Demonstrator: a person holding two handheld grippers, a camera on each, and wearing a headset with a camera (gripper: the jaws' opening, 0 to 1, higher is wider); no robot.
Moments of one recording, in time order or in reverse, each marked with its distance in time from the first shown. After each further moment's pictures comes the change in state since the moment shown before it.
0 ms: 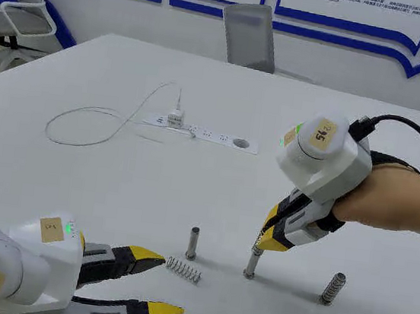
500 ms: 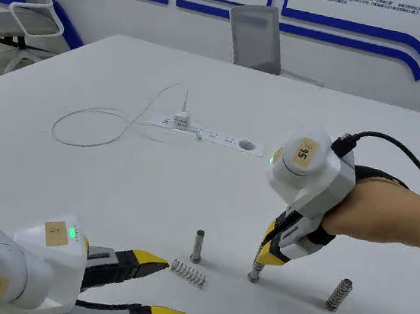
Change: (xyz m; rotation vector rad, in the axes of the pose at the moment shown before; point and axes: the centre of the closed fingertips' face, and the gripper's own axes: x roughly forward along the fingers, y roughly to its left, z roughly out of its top) left arm -0.001 0.001 -0.002 -0.008 0.003 0.005; right arm 0.022 0.001 -0.010 0.021 0.056 0.021
